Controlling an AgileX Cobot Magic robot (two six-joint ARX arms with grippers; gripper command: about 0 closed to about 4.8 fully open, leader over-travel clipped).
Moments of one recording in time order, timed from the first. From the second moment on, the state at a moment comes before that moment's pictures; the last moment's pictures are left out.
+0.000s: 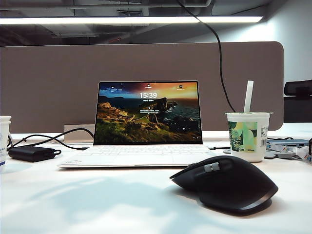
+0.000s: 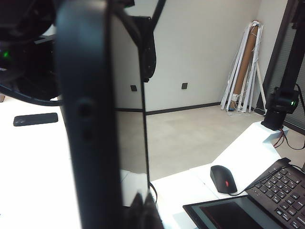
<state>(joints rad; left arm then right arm) -0.51 1.11 1.10 -0.13 1.56 0.10 0.73 1.33 1.26 0.96 -1.14 0.80</state>
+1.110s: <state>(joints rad) -0.51 1.11 1.10 -0.09 1.56 0.09 0.73 1.33 1.26 1.00 -1.16 0.72</state>
